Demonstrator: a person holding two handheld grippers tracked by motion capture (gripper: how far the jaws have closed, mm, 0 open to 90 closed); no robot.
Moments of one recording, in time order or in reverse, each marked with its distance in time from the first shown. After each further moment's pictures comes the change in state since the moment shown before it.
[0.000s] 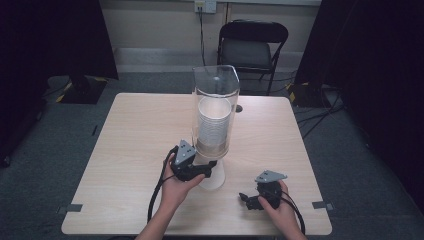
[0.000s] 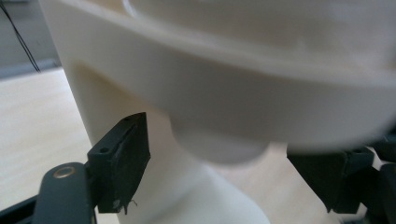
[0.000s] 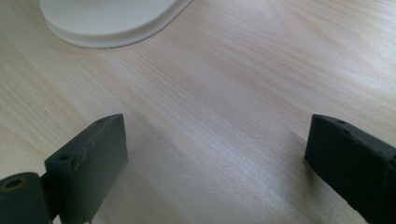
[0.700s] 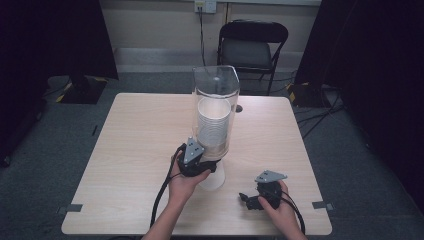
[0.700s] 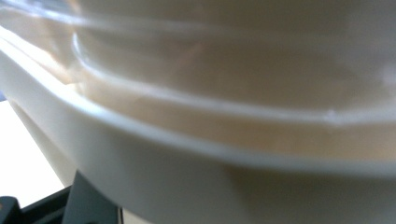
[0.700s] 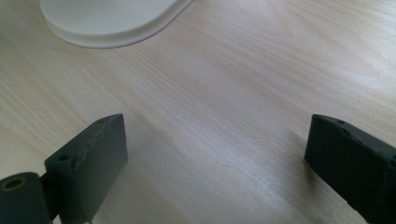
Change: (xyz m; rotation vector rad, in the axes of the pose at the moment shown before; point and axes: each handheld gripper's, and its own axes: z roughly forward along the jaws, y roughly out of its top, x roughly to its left) left arm -0.007 0.000 0.016 -0.012 -0.001 0.060; right arm 0.000 0.000 0.000 0.000 0.000 -0.001
